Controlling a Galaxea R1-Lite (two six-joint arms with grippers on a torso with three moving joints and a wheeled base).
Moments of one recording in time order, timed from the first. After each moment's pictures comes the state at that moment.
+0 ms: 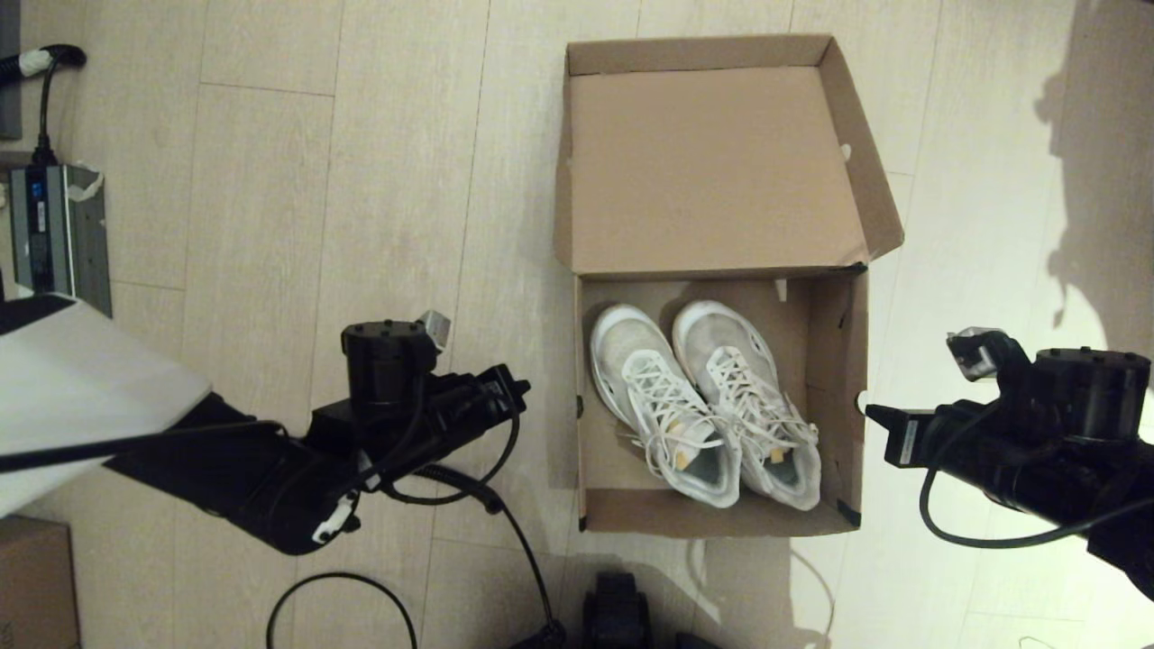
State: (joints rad) left arm -0.46 1.99 -0.87 -0.86 -0.08 -0.60; right arm 0.08 1.71 -0.47 -0.90 0.11 0.12
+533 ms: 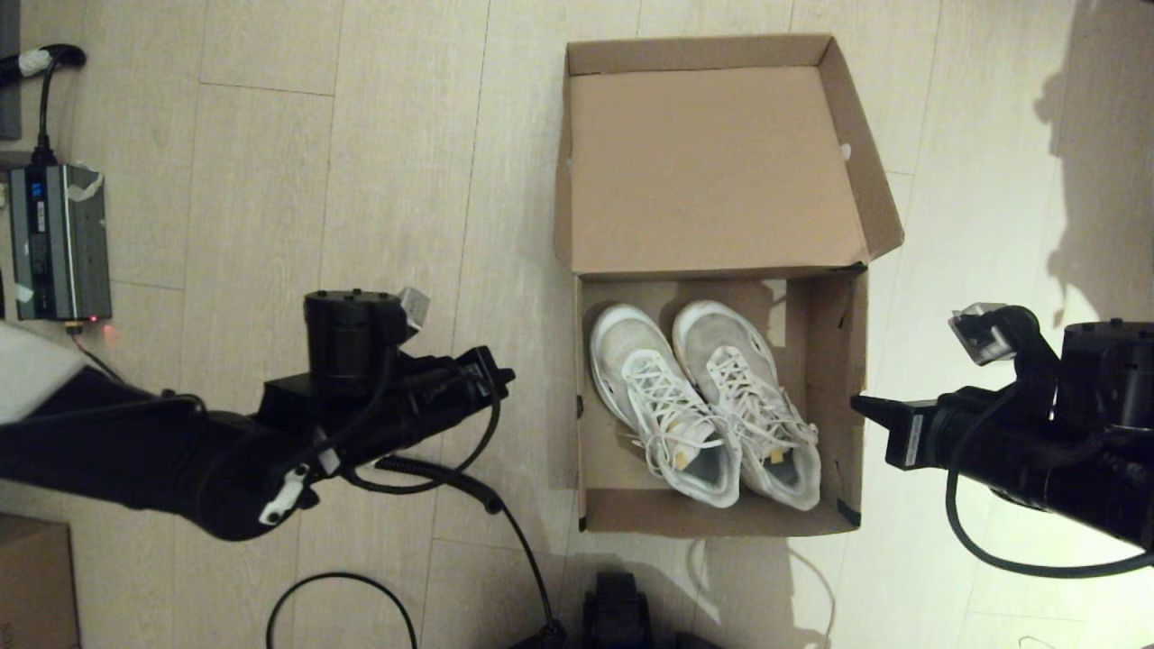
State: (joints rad) left arm -0.44 1.83 -0.88 -0.66 -0.07 -0.59; right arm 0.22 1.52 -0.54 -0.65 0.11 0.13
